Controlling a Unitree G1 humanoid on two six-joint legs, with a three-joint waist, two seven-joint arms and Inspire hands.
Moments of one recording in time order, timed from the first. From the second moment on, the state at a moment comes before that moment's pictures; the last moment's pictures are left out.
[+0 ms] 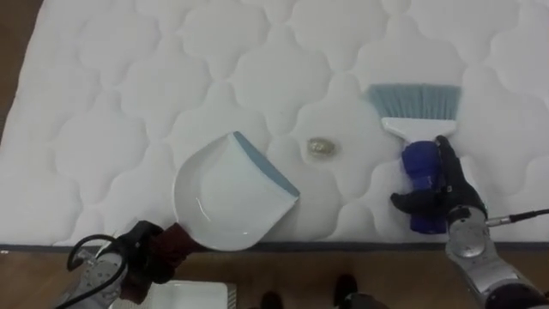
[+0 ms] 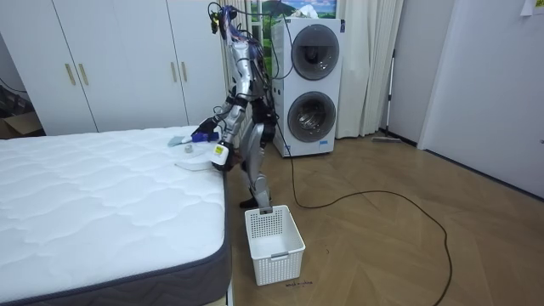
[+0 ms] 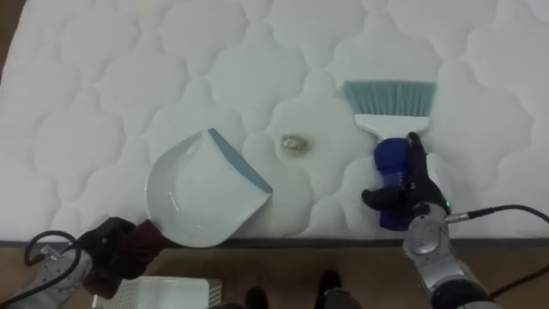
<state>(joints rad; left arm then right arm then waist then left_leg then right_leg) -0.25 0.44 -0.32 1.05 0.21 -0.07 -0.01 -0.35 -0.41 0.31 1.07 0.01 -0.24 -0.37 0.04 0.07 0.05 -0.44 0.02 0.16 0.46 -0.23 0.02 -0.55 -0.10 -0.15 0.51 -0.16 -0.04</state>
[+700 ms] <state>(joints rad) -0.24 0.46 -0.36 1.06 0.21 -0.05 -0.01 -0.35 -0.44 0.31 1.20 -0.04 -0.16 -0.38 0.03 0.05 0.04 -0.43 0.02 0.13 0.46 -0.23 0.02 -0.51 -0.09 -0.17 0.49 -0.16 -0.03</state>
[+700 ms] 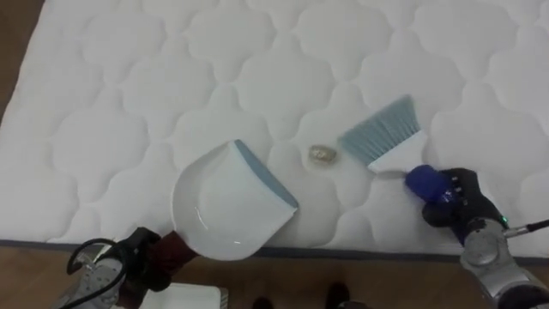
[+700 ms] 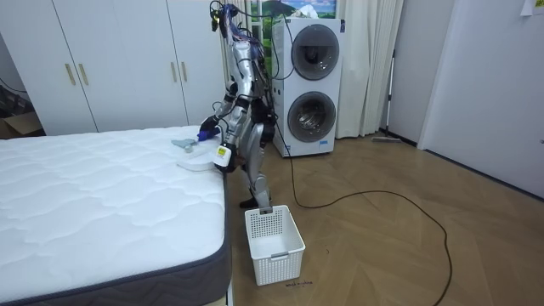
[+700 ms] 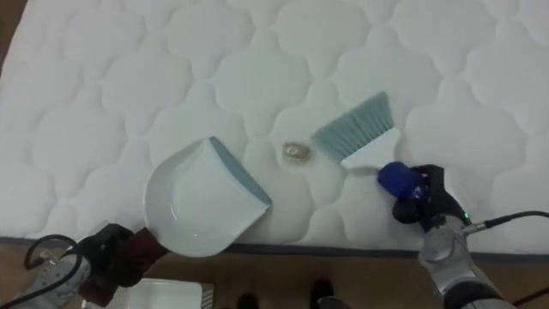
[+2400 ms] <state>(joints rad) -0.31 0.60 -0.33 0.96 0.36 -0.04 -0.06 -0.61 -0.79 0.40 1.03 -1.20 -0.05 -0.36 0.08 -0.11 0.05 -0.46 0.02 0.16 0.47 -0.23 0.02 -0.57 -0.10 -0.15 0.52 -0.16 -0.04</state>
